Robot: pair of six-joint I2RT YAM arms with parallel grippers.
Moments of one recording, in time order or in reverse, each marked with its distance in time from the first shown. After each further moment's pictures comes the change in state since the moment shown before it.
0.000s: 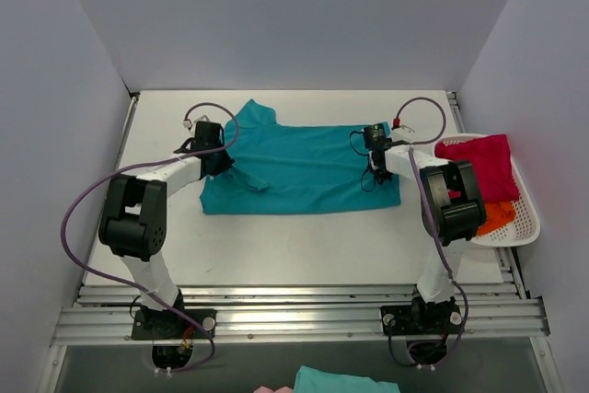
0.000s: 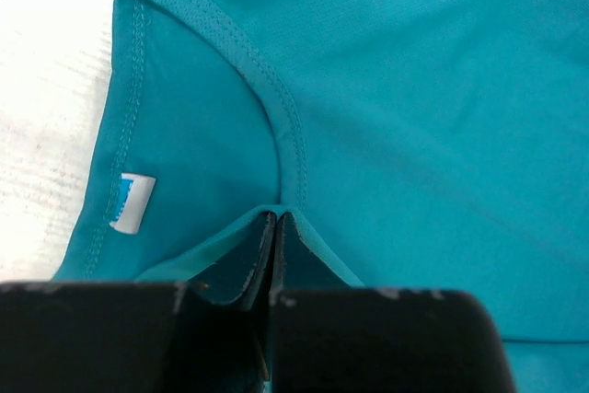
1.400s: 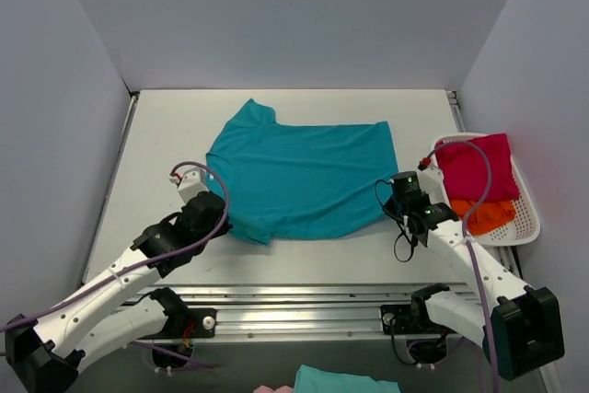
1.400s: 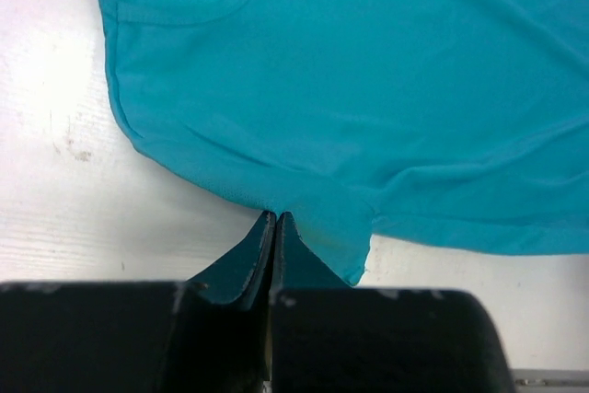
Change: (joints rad) left arm -0.513 -0.980 -0.451 -0.452 -0.365 -0.232; right arm 0.089 -0.900 -0.610 -0.078 -0.145 0.079
